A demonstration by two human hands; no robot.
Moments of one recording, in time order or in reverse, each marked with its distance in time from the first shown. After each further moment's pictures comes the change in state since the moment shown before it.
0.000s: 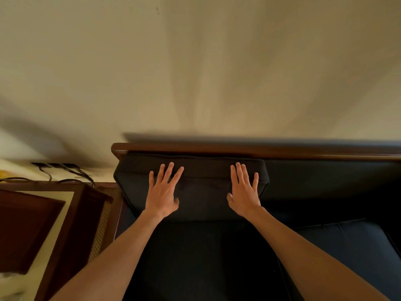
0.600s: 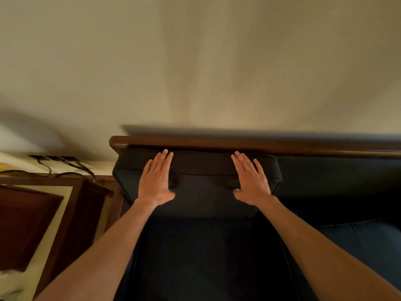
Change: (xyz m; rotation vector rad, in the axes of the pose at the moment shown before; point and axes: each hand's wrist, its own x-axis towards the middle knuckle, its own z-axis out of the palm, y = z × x) left_hand 0.033 -0.037 0.007 0.029 0.009 -0.041; right_hand 0.044 0.012 0.004 -0.065 0.001 -0.126
